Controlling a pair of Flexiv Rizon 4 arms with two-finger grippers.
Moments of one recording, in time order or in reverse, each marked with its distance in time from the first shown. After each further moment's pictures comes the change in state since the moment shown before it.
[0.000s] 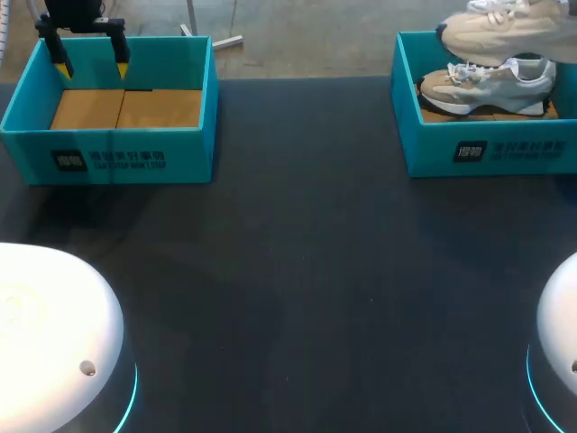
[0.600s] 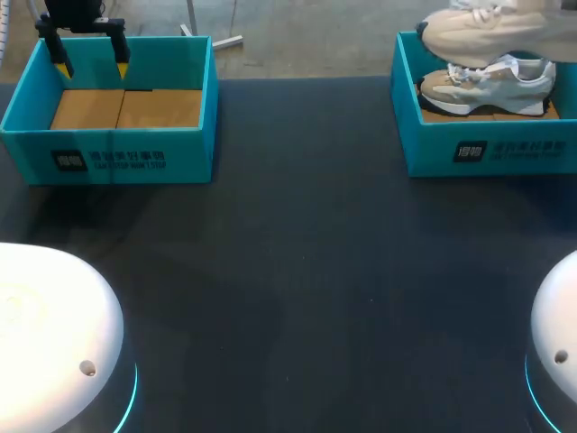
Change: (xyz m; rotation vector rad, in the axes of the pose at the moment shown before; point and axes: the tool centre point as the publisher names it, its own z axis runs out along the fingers) left arm 0.000 0.000 0.000 0.000 0.000 0.000; right arm 0.022 -0.081 -0.068 -0.014 -0.009 -0.008
